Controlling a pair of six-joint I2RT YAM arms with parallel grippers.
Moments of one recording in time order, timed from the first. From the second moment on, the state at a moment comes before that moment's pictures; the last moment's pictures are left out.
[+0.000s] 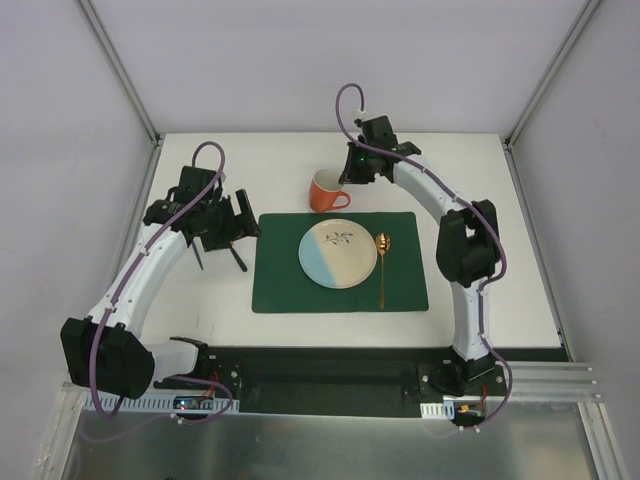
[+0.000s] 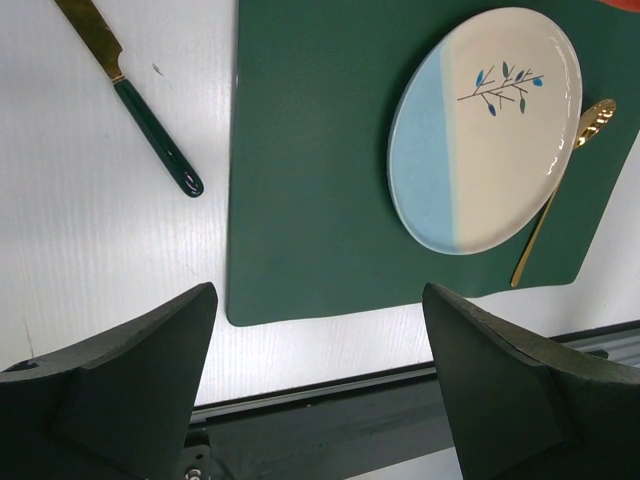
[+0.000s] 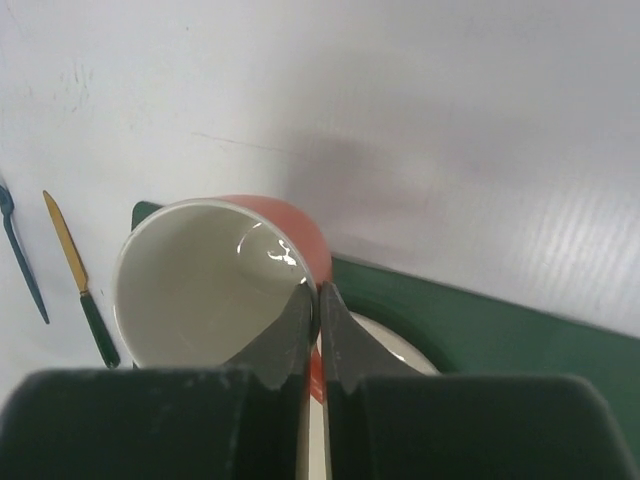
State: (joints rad) left arm -0.20 1.23 1.11 -0.86 0.21 -0.52; right arm 0.45 2.14 1.89 -0.55 -0.20 0.45
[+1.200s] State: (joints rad) left arm -0.20 1.28 1.11 -0.81 0.25 -0.49; right arm 0.34 1.73 1.53 -0.74 0.11 0.36
